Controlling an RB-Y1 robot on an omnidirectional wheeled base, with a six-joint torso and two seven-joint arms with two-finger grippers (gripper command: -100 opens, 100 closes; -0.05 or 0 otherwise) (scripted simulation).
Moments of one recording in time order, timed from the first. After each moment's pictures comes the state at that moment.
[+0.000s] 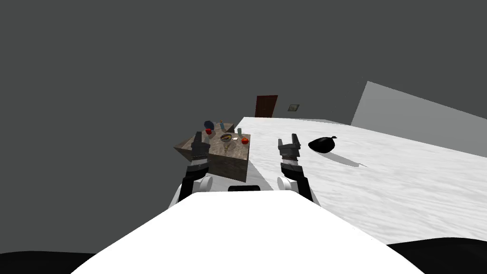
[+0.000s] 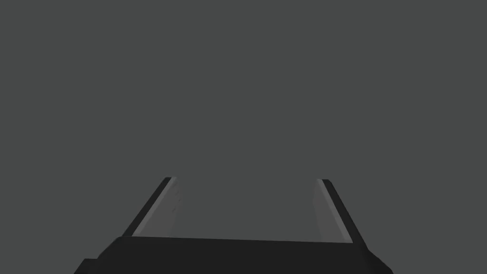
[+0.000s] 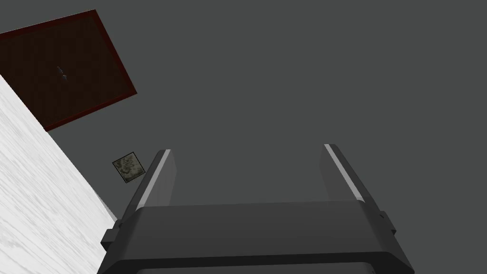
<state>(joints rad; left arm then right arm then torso) 0.49 -0.01 -0.07 -2.33 -0.07 -0.40 -0.12 0.52 0.02 0.01 -2.29 -0.04 -0.40 -0.14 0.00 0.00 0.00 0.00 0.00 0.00</state>
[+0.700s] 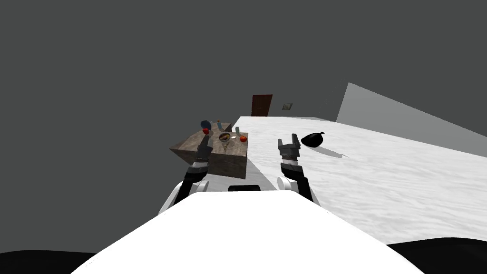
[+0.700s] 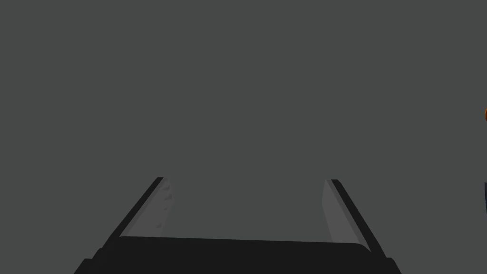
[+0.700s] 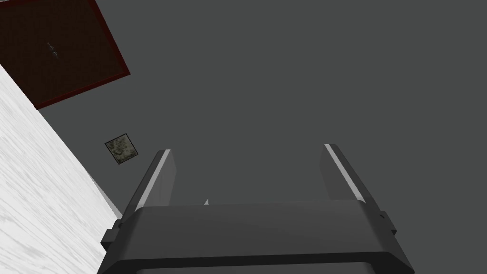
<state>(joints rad) 0.51 0.18 -0.08 -2.30 -0.11 -0.40 -0.10 0.52 0.02 0.01 -2.29 -0.04 -0.40 -0.14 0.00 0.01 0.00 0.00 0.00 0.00</state>
